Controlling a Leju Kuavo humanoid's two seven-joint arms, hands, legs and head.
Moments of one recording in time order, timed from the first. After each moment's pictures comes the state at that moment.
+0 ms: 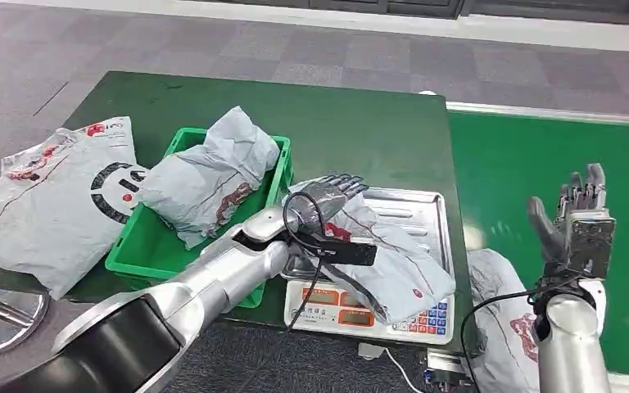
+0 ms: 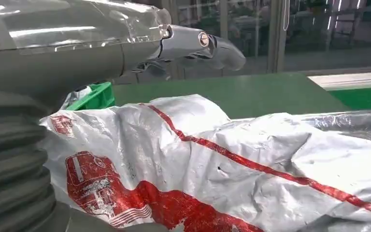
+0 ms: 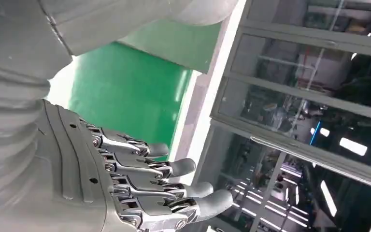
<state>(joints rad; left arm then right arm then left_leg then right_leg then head) -0.94 -0.24 -0.77 -0.33 -0.82 0.14 -0.20 -0.32 -0.12 -0.13 -1.27 0.06 -0.28 -0.41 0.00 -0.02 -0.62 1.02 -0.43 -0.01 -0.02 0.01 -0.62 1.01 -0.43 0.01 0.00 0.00</state>
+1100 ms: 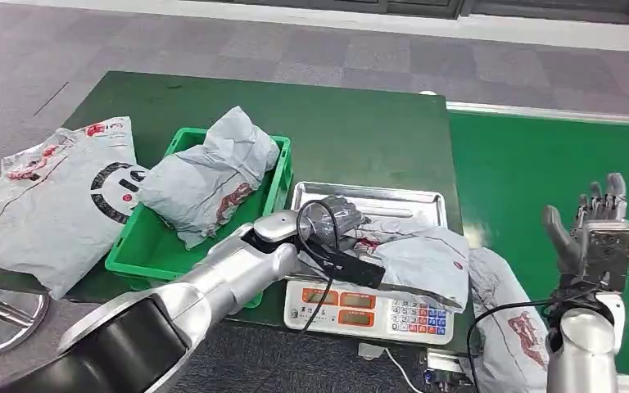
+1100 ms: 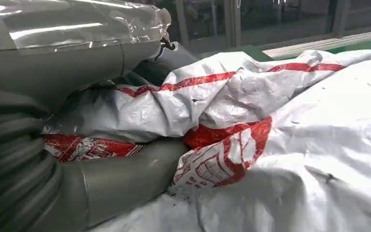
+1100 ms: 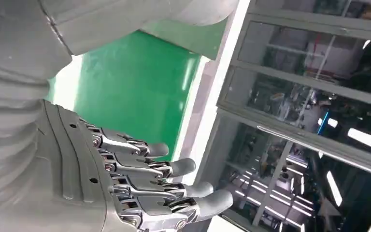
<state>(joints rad) -0.95 -0.27 -0.80 -0.32 -0.84 0.01 -0.32 -0.26 -0.07 -0.25 -1.37 0.15 -0.21 -0.37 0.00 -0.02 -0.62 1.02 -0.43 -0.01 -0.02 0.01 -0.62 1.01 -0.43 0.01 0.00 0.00</state>
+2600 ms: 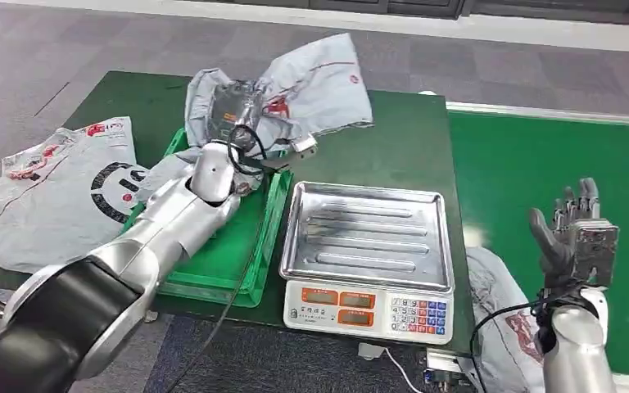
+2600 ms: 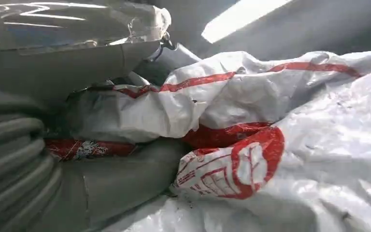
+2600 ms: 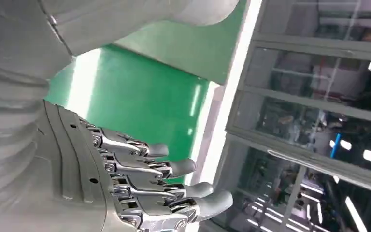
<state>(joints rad) -1.07 -0.05 -0.53 -0.37 -1.53 0.47 0.45 -0.26 -0.16 -0.10 -1.26 -0.02 -0.25 -0.37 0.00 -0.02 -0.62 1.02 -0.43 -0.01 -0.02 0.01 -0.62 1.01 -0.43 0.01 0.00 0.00</state>
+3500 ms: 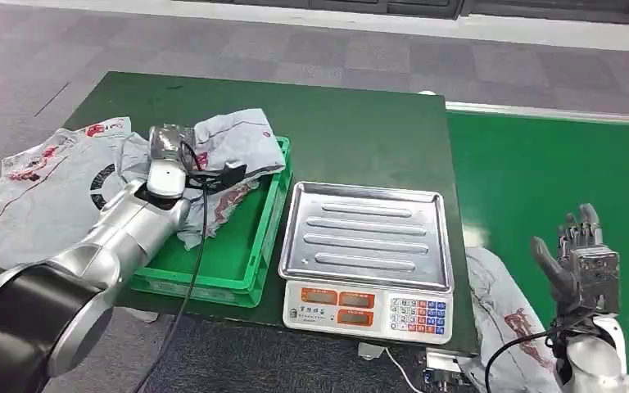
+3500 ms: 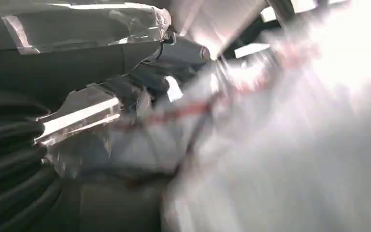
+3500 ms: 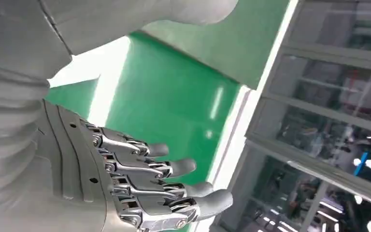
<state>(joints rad) -1.03 0.08 -0.40 -0.32 -1.50 0.16 0.43 -0.14 -0.21 -0.13 -1.33 -0.01 -0.20 -0.34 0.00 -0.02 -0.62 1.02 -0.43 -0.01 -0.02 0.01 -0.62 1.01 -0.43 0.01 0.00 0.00</state>
